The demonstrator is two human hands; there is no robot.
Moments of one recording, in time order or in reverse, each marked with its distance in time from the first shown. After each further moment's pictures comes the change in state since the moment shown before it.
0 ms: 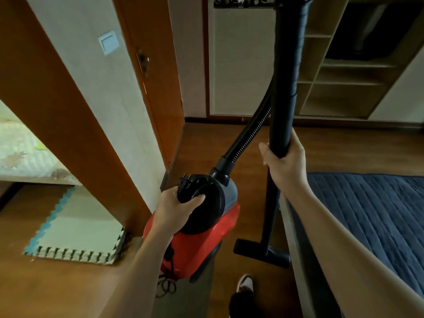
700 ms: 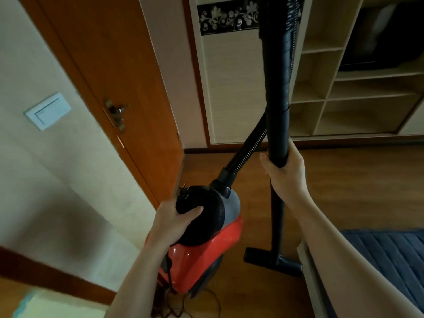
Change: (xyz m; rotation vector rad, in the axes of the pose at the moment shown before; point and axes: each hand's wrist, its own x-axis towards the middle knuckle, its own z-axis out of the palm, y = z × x) left_hand 0.368 0.080 0.086 0.146 0.016 0.060; right_hand 0.347 0.177 0.011 0.016 0.053 0.001
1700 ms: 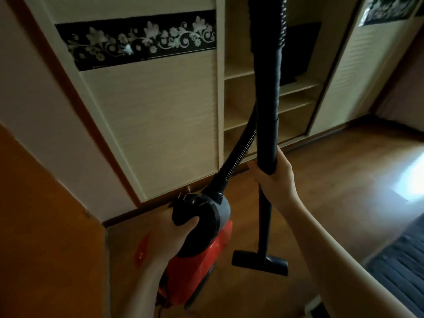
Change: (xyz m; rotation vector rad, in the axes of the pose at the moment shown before) left_hand 0.528 0.089 0.142 -0.185 -0.451 0.236; right_hand 0.409 0.202 0.036 -0.164 0.392 0.025
